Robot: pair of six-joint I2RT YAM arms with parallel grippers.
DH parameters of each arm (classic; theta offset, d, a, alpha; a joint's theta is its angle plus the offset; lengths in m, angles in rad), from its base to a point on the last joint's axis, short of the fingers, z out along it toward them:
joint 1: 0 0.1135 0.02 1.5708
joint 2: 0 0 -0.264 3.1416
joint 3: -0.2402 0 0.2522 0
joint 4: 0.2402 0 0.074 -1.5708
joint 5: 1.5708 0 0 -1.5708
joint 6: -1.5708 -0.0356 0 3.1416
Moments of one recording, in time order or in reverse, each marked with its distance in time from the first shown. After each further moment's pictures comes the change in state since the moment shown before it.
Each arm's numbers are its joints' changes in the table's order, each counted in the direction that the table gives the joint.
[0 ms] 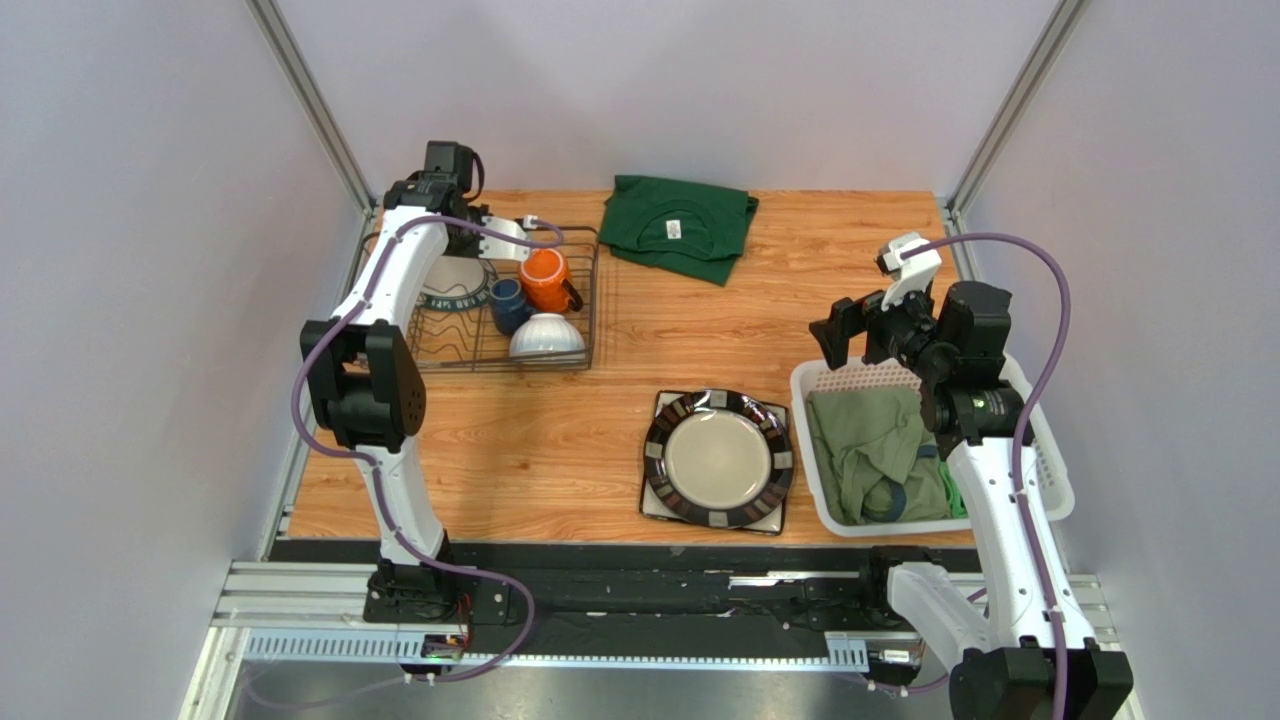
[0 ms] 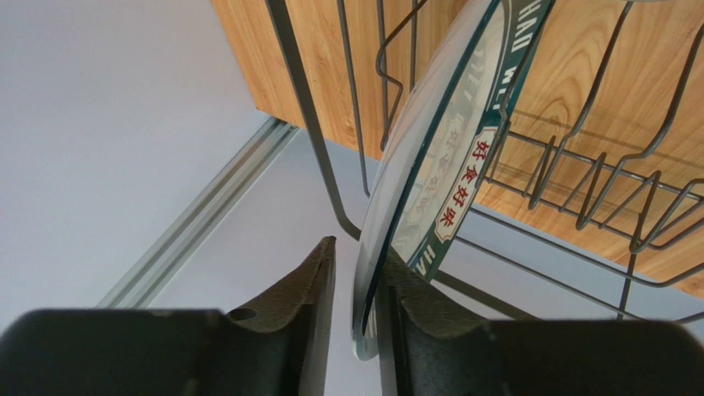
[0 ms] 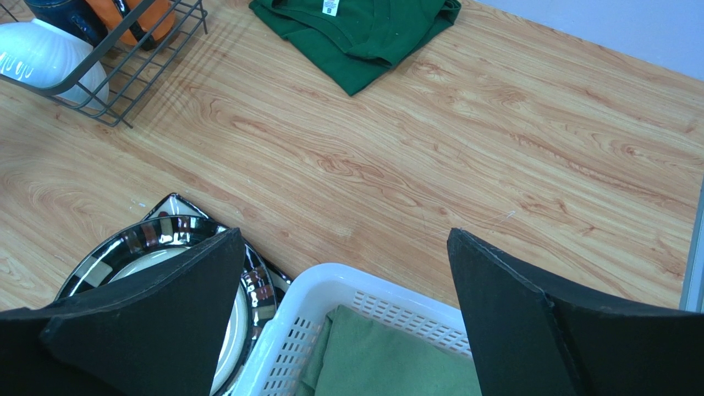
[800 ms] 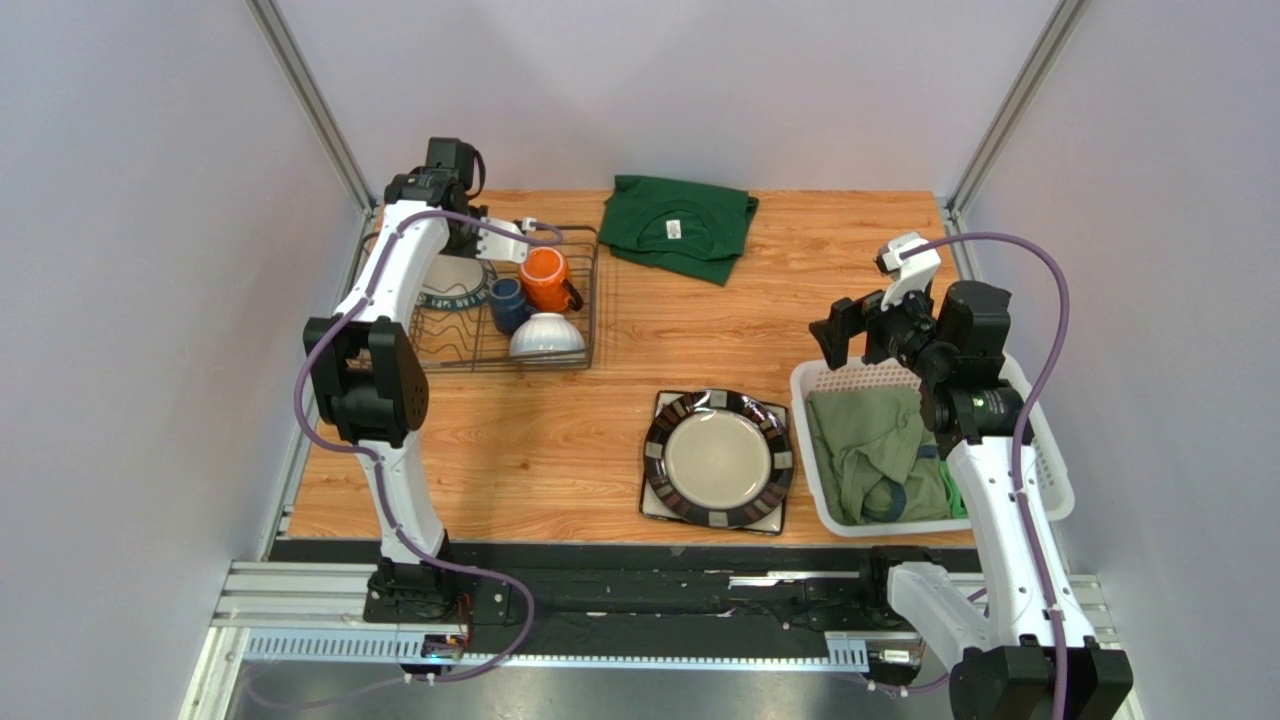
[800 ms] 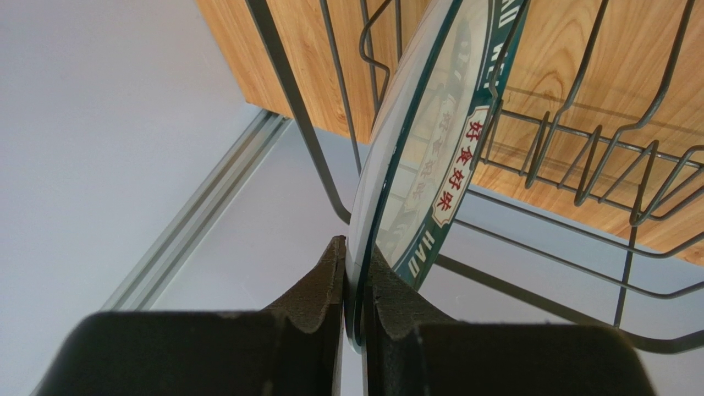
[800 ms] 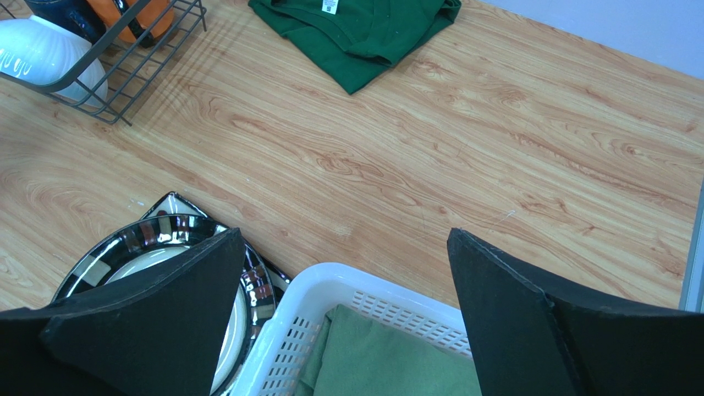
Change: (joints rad) left arm -0.001 -0.030 -0.061 0.080 -0.036 -0.024; right arm 0.000 -0.004 0.000 0.000 0.000 0.004
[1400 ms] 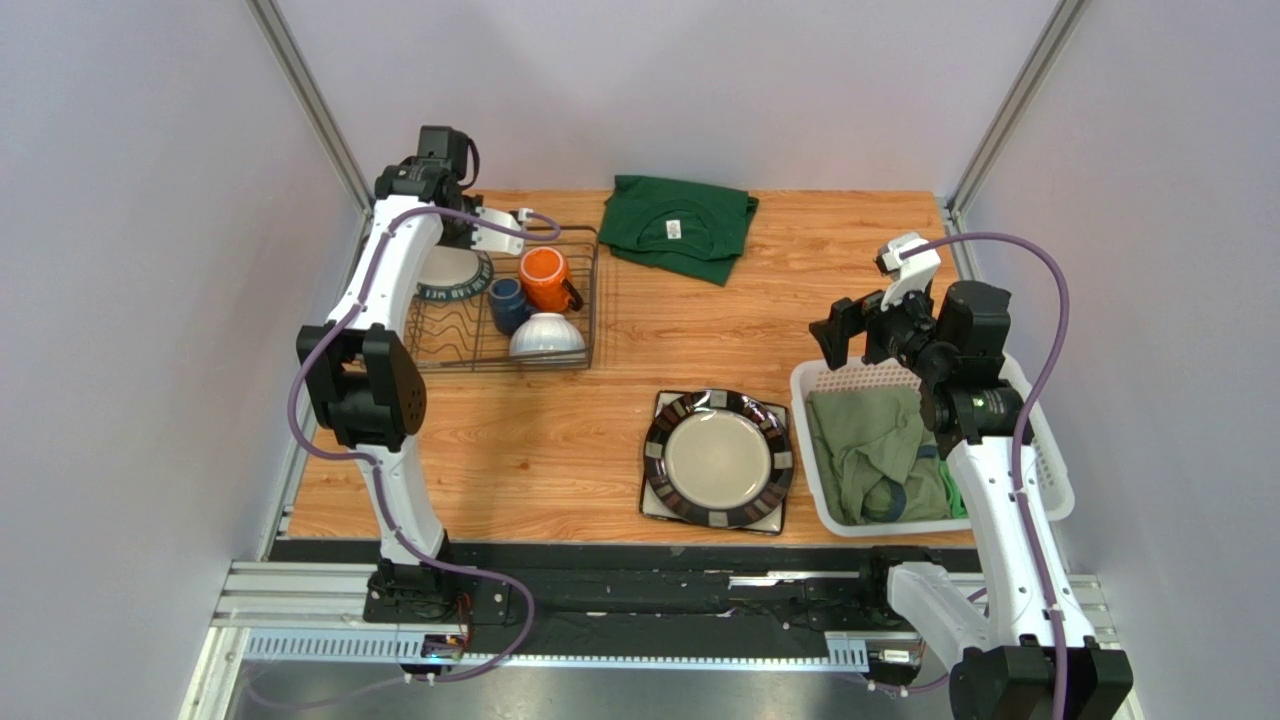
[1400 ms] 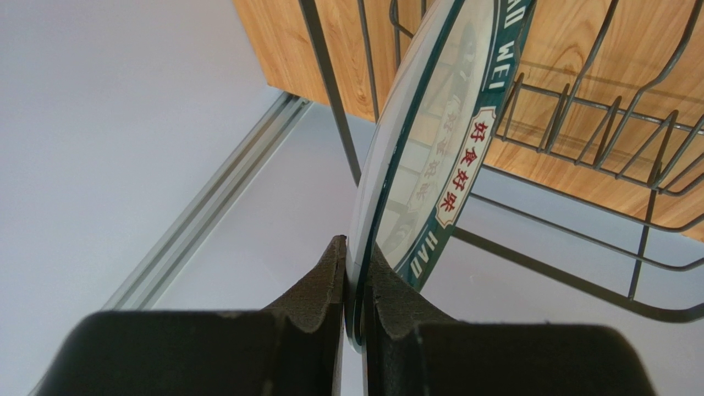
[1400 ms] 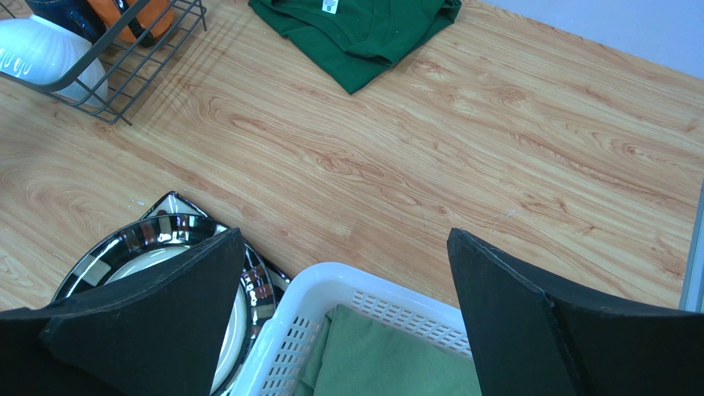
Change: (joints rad) left arm 0.001 0.024 -0.051 0.039 0.000 -0.021; right arm 0.000 0.000 0.000 0.001 0.000 0.000
